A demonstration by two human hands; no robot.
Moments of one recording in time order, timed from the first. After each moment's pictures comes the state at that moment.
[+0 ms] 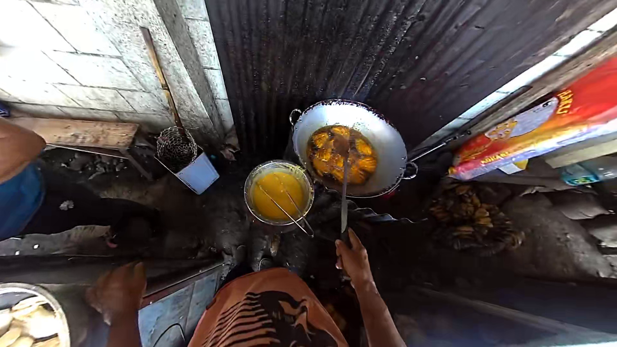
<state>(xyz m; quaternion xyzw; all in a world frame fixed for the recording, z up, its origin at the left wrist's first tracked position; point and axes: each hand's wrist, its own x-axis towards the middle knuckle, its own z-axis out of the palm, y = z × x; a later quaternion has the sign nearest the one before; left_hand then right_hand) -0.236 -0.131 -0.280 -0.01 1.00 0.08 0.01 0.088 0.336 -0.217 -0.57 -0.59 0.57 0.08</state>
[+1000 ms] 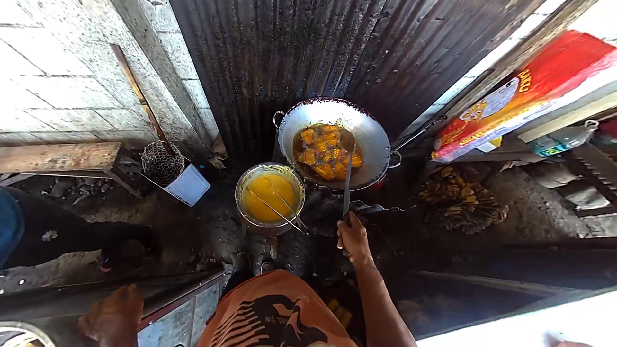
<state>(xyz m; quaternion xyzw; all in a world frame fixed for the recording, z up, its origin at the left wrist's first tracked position) -0.240 -0.132 -0.284 -0.04 1.00 0.04 0.03 0.073 0.368 -0.216 -0.60 -0.56 0.56 0.13</state>
